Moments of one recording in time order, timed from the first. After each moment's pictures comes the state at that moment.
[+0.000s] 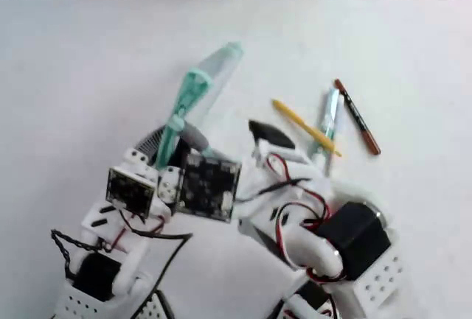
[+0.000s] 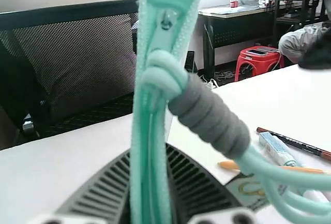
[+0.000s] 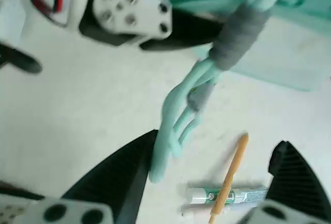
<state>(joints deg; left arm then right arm) 17.4 -103.9 86.3 32.2 -5.9 -43.5 -49.5 16.1 98.0 47.1</state>
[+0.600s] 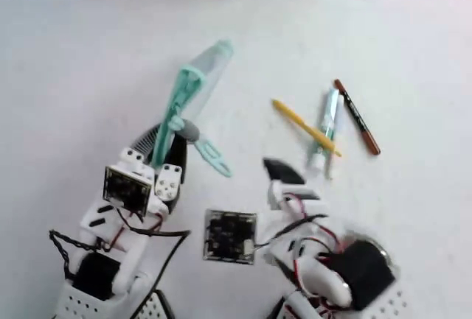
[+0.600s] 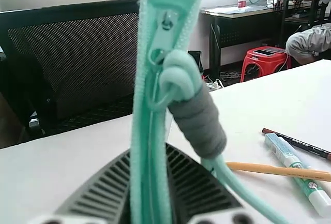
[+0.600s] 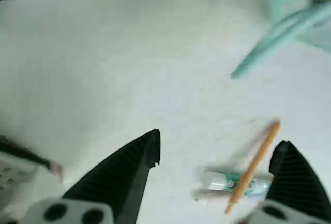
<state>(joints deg) 16.9 -103.9 86.3 32.2 -5.7 -38.9 -69.9 38.3 93.0 54.6</state>
